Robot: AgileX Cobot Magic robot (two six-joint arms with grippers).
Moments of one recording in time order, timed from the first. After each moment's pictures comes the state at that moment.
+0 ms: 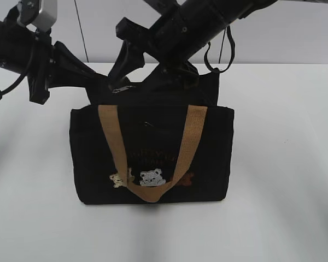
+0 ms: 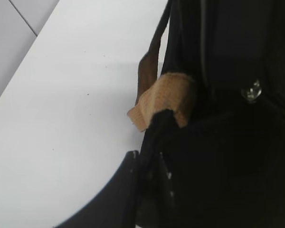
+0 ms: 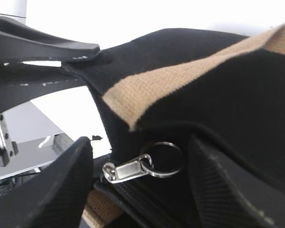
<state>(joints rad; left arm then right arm) -0.13 1.71 -1.14 -1.14 0.85 2.05 0.48 2.02 -1.65 0.84 0.96 -0.14</state>
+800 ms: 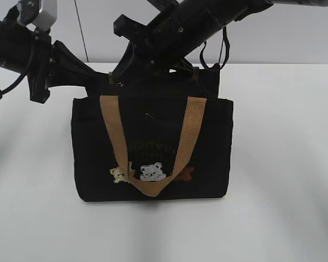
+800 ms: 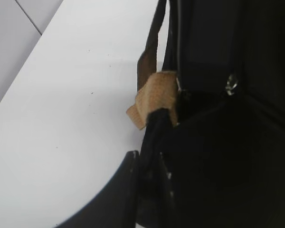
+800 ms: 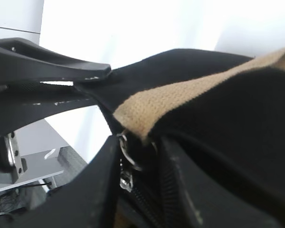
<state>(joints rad) -0.13 1.72 -1.14 -1.14 0.84 2.05 0.48 2.03 -1.65 0.87 0.89 -0.19</state>
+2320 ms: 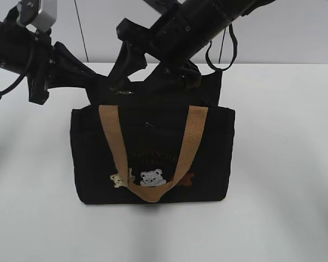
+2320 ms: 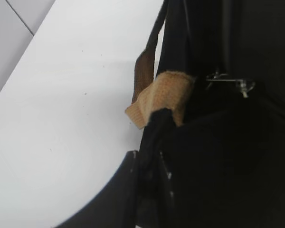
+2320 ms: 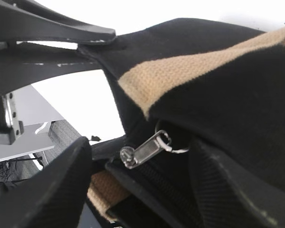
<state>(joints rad) -0.13 1.72 -1.14 -1.13 0.86 2.05 0.48 2.00 -1.65 0.83 1.00 -0.20</state>
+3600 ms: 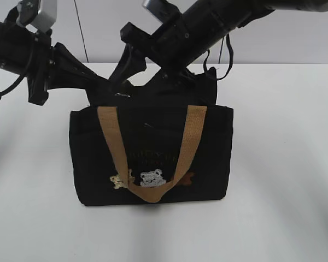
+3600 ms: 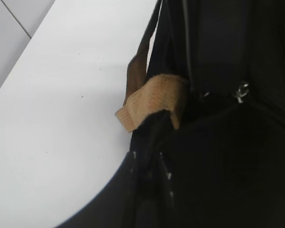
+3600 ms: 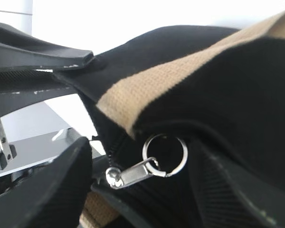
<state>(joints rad) -0.13 1.72 -1.14 -1.13 0.87 2.05 0.45 2.05 -1.65 0.90 0.99 -0.18</state>
